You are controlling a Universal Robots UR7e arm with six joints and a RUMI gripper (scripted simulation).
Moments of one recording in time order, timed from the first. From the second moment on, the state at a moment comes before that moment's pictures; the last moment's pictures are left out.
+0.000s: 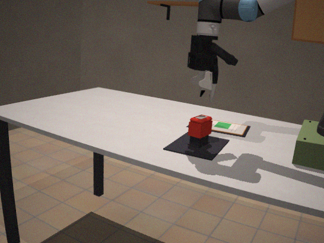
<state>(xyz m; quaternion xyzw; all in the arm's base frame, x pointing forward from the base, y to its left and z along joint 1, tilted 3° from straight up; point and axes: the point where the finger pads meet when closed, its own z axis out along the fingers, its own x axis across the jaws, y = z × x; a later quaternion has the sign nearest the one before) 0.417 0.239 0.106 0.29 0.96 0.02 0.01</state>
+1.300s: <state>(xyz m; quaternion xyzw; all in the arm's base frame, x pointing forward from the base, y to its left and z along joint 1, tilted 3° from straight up) 0.414 0.261 0.102 -0.01 1.00 0.02 0.01</state>
